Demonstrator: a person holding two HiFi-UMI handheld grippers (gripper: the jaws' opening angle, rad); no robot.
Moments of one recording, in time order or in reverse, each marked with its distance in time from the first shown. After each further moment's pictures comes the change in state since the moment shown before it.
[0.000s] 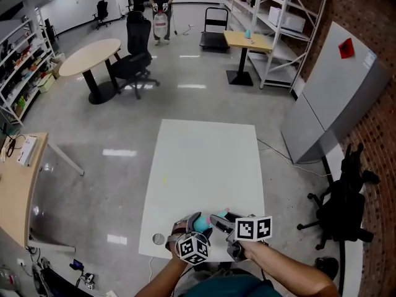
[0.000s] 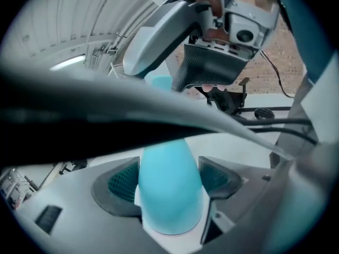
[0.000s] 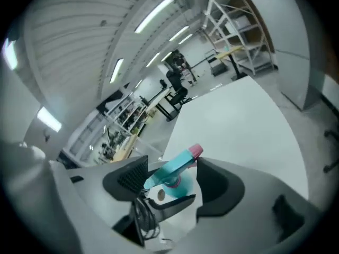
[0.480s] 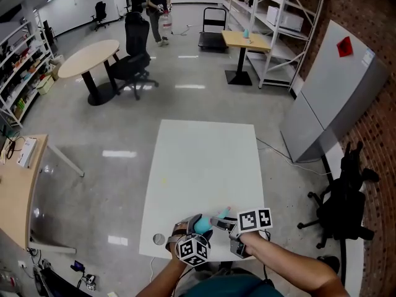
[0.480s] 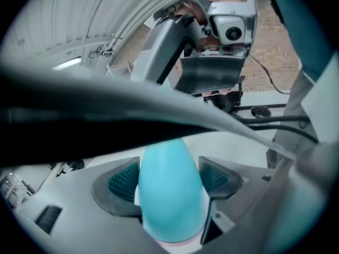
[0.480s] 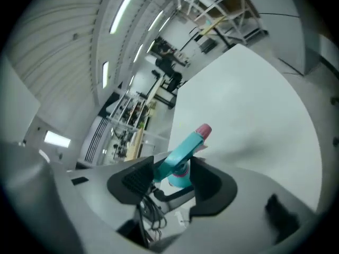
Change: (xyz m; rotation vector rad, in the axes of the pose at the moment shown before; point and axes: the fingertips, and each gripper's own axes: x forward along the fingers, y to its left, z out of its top) left arm -0.001 -0.013 -0.001 0.030 -0.012 -0.031; right arm 0.010 -0.009 -0.026 0.162 0.174 0.103
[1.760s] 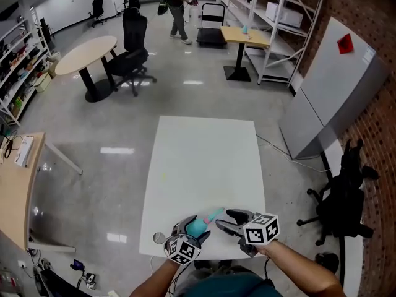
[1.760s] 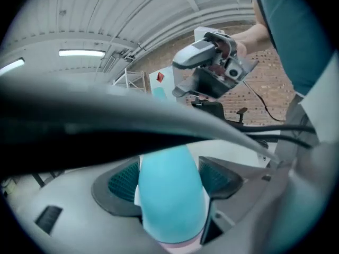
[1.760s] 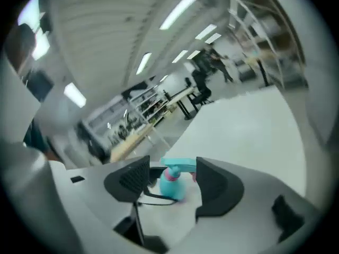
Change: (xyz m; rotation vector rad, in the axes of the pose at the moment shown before) left arm 0.006 -0.009 -0.028 -0.235 -0.239 -0.072; right arm -0.018 0.003 0.007 -0.517 -0.113 0.015
